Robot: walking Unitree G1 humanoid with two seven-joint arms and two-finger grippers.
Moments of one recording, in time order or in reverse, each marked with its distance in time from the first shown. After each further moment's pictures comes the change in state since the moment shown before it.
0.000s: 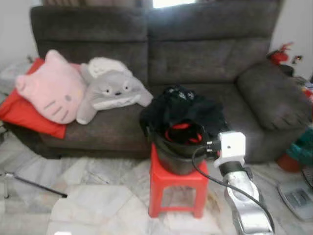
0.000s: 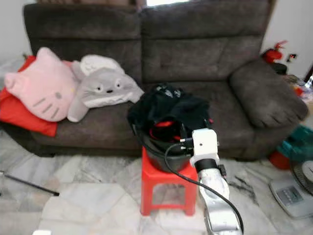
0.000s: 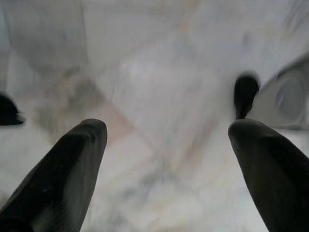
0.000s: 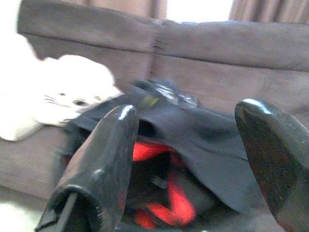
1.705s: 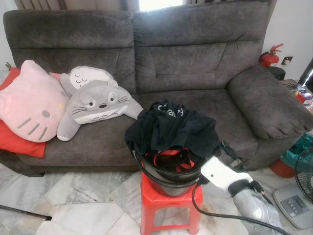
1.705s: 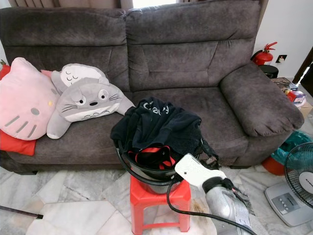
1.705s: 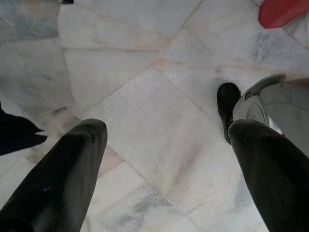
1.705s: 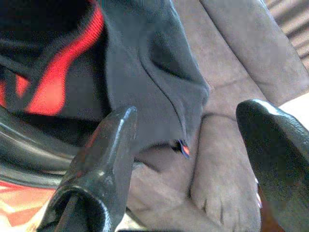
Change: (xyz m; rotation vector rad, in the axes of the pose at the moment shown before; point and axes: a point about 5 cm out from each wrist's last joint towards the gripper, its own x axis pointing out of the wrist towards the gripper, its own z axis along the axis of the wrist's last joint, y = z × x) left arm 0.002 -0.012 0.005 0.004 -0.001 -0.054; right arm -0.046 -0.026 -0.012 -0.765 0.262 0.193
